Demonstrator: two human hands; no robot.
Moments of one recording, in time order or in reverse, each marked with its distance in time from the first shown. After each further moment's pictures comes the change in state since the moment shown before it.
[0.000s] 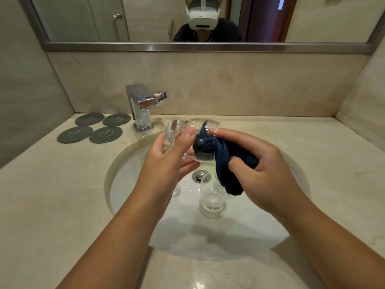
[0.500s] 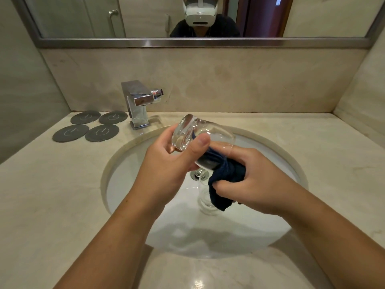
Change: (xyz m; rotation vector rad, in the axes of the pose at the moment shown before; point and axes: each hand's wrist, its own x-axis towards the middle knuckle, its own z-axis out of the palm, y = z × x) left_hand -0.001 -0.006 -0.004 0.224 -0.126 0.177; right_hand 0.001 -0.009 -0.009 -0.166 -0.358 0.134
